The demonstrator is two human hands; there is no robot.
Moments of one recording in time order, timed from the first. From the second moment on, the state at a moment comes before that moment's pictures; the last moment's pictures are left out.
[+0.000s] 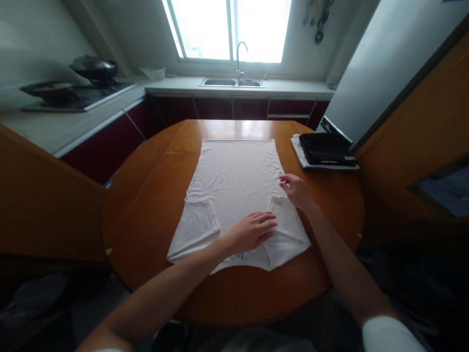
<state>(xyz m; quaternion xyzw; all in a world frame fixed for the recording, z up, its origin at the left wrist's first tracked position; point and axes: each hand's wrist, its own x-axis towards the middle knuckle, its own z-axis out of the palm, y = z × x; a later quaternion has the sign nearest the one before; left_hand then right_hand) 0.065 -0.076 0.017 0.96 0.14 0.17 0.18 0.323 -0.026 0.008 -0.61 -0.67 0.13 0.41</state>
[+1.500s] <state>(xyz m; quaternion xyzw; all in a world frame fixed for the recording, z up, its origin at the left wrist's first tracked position) 0.066 -0.072 0.011 0.96 0.13 0.16 0.19 0.322 -0.036 0.006 -0.73 -0.63 0.08 0.26</state>
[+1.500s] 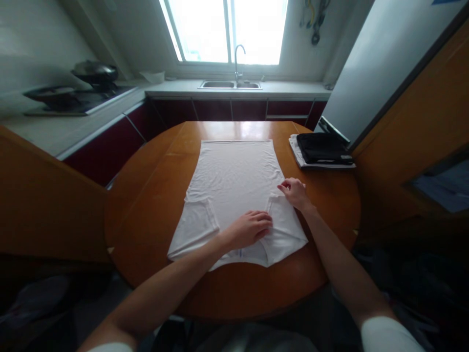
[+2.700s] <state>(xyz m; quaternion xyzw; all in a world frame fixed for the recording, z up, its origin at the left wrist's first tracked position) -0.018 -0.021 0.105 0.82 0.42 0.37 0.14 0.293 -0.063 0.036 -0.63 -0.65 0.07 0.41</state>
